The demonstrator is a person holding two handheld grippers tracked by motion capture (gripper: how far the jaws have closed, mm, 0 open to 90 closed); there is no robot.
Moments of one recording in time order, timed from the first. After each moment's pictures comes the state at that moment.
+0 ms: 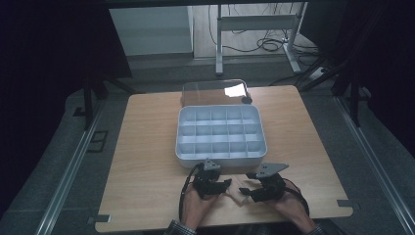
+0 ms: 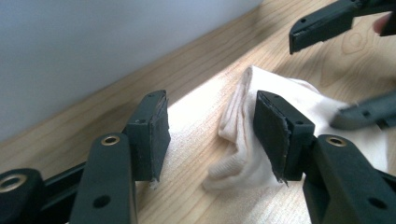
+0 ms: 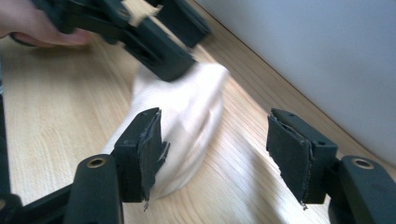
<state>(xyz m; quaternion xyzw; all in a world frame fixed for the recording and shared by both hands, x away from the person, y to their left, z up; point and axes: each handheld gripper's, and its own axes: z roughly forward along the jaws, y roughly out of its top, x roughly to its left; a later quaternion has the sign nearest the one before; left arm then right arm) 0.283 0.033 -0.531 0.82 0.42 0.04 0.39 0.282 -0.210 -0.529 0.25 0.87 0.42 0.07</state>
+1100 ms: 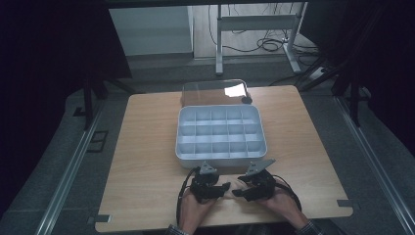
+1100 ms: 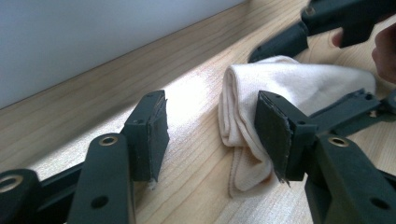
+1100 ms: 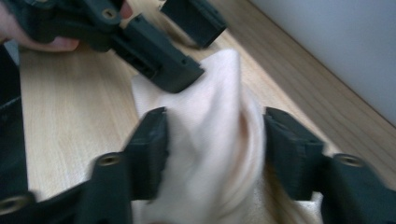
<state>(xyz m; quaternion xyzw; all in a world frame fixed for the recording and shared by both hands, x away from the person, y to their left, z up) 0.274 0.041 -0.535 0.81 0.42 0.03 0.40 0.292 -0.184 -0.533 0.24 0.89 0.39 0.01</state>
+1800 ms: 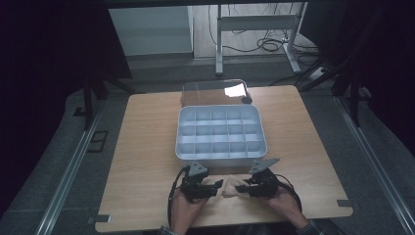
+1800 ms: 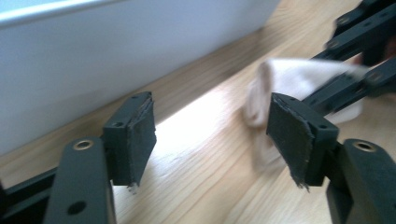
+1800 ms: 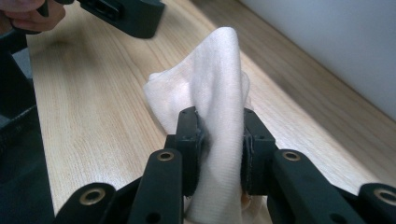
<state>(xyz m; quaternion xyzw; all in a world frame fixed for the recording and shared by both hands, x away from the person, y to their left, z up) 0.264 0.071 -0.518 0.80 0.42 0.09 0.42 0.291 -0.193 -0.526 0.27 0.88 0.39 0.00</state>
